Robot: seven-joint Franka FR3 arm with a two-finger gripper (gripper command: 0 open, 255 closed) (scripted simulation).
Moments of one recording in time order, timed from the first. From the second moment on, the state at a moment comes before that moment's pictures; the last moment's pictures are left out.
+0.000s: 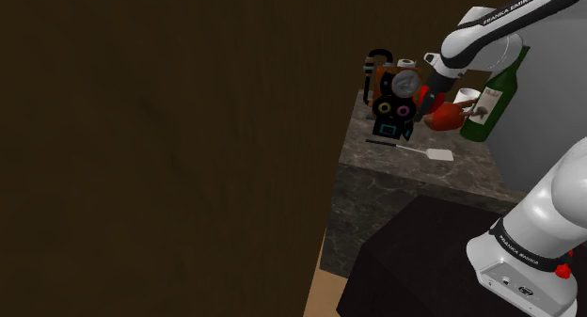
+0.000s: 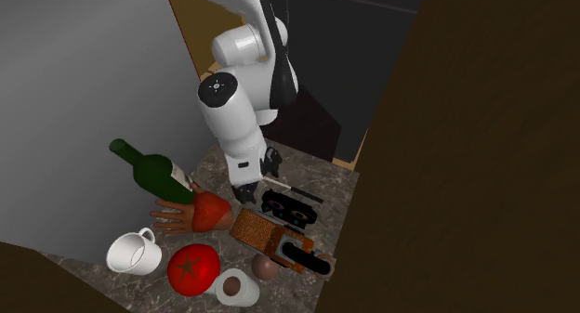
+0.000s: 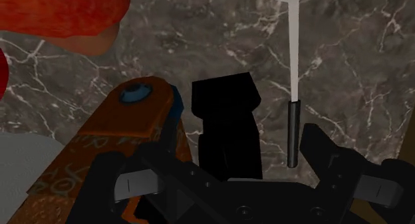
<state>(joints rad) 0.01 -0.26 -0.50 -2.60 0.03 2.47 -0.87</state>
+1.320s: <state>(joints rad) 0.05 -0.17 -0.54 -2.62 0.12 2.58 -0.95</state>
